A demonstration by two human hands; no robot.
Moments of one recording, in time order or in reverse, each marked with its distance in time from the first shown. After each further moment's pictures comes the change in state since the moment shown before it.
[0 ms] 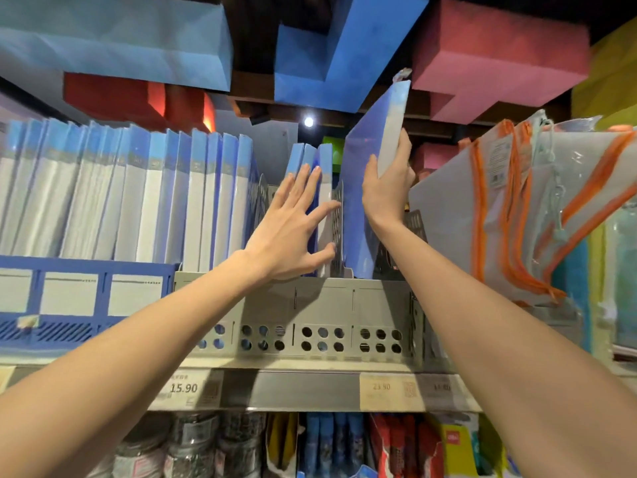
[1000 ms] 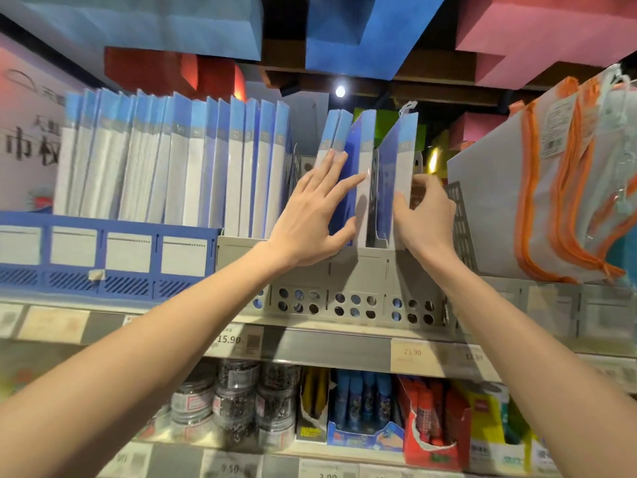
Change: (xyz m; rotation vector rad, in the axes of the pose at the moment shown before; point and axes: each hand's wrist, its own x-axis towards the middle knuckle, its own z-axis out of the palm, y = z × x) left_hand -0.032 0.010 -0.006 -0.294 0.061 -0.091; right_hand -0.079 0.011 -0.044 -0.054 -0.314 0.183
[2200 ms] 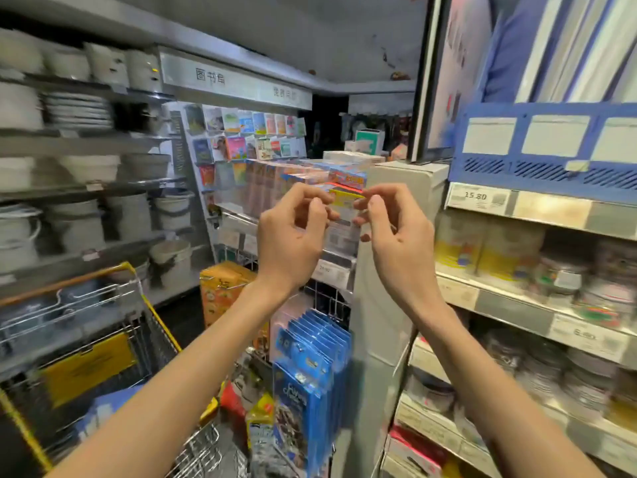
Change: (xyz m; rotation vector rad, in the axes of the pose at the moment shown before) left_hand -0.431 -0.159 -0.445 -0.117 0.299 -0.773; right_hand -0.406 -0.379 0.342 0.708 -0.463 0.001
